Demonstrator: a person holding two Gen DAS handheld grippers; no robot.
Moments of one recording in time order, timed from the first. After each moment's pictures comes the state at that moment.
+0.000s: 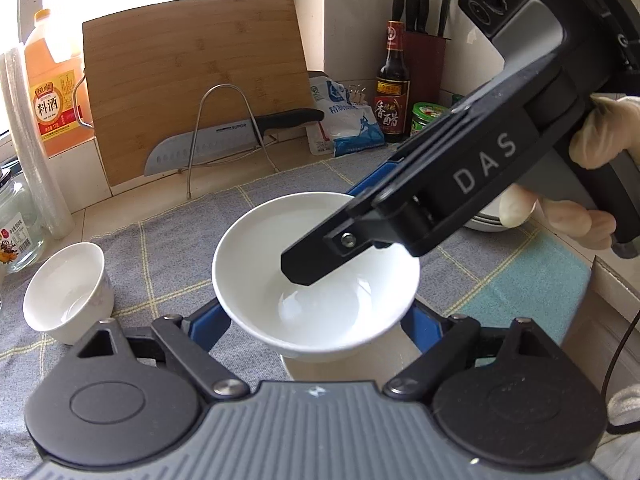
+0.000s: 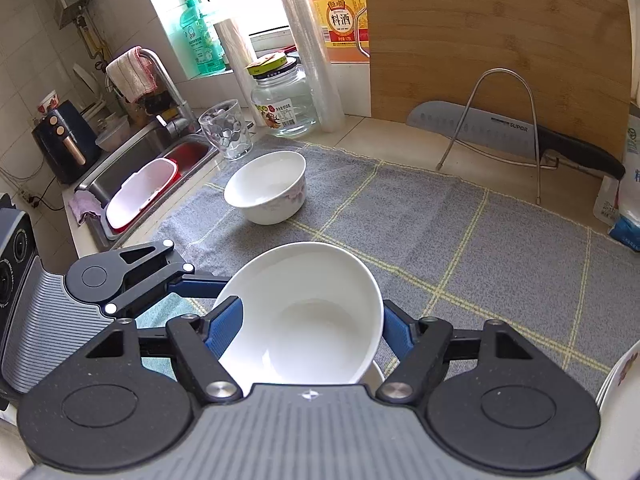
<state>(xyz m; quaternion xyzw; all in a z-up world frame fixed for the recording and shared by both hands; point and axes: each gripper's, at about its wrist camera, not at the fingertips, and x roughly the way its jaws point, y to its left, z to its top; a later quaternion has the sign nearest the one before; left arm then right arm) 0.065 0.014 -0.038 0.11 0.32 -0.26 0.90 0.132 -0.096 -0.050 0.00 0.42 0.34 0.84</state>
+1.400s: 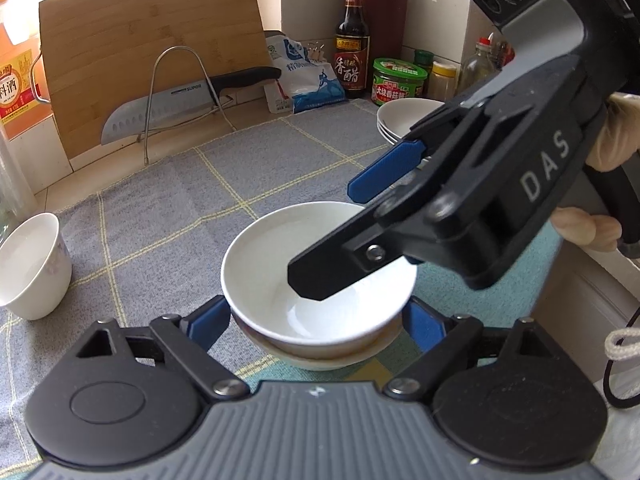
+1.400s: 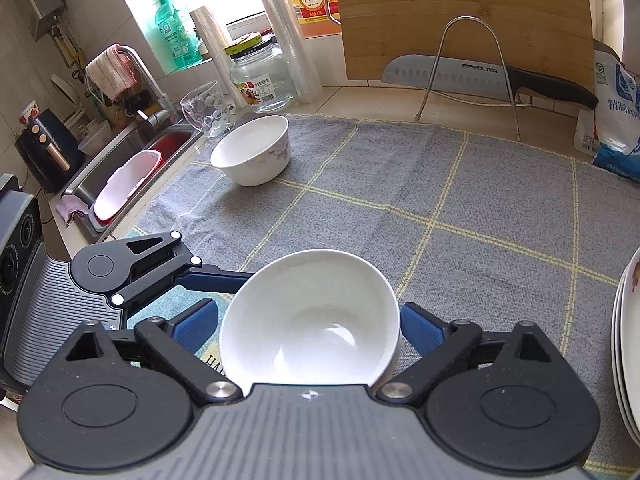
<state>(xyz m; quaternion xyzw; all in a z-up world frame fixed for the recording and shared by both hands) 0.057 0.010 -0.061 0.13 0.36 -0.30 0.87 0.097 -0.106 -0.080 0.02 0.42 0.32 0.85</state>
